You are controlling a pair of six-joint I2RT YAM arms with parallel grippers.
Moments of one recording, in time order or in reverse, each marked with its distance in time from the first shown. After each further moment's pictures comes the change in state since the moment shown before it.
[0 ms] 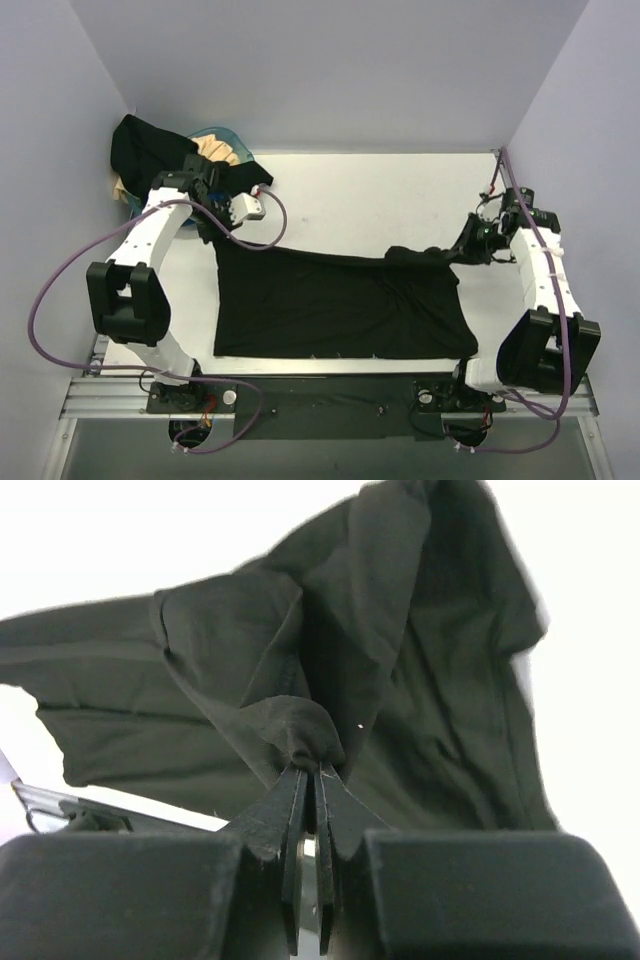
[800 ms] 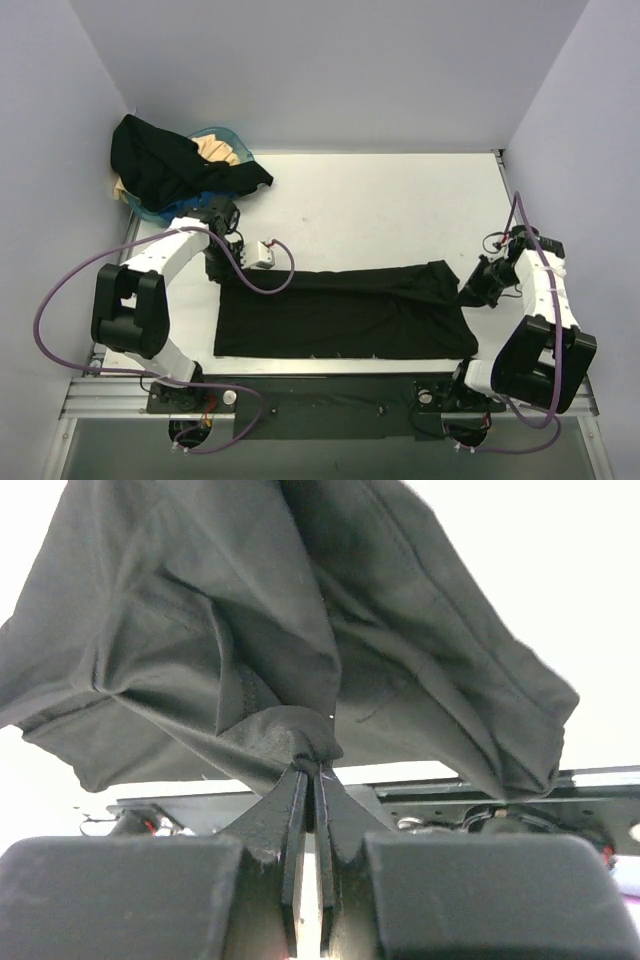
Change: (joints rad) left arm -0.109 -0.088 -0.360 0.087 -0.137 0.055; right arm -0.149 -0.097 -0.238 -0.172 0.113 0.119
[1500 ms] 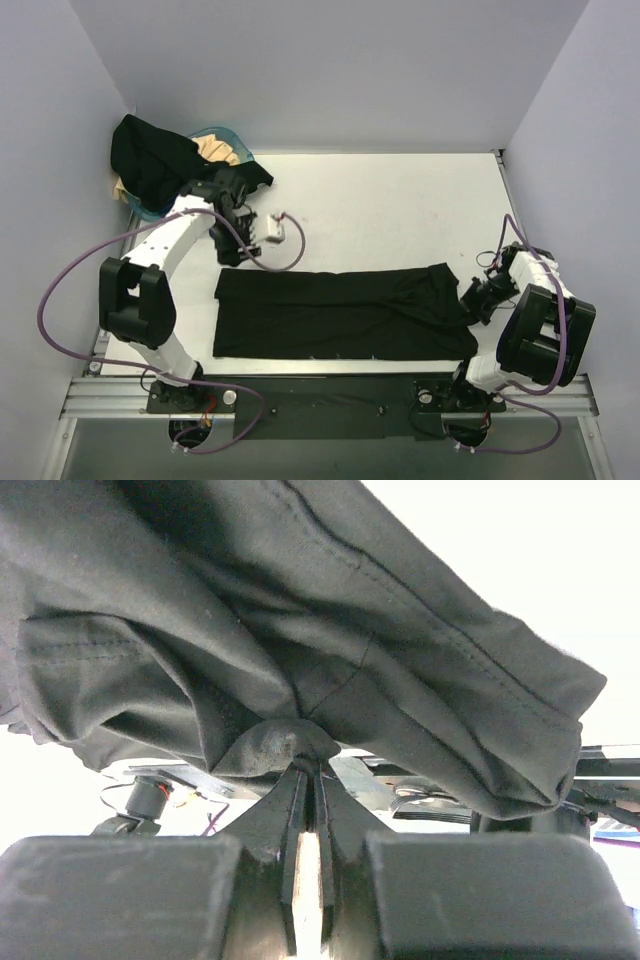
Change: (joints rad) left arm -0.042 0.049 0.144 -0.097 -0.001 0.002; right arm -0.037 0.121 -0.160 0.010 -0.016 0.029
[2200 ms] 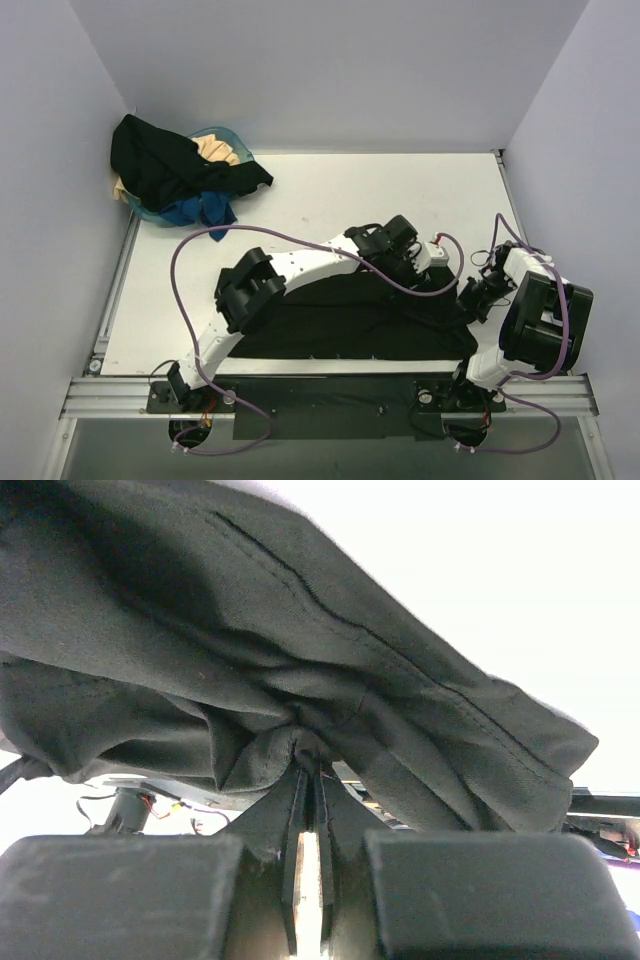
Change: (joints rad) left arm -0.748 0.563 0.595 0.546 0.402 -1.019; right arm 0.034 0.098 -0.003 0.082 0.029 0.000
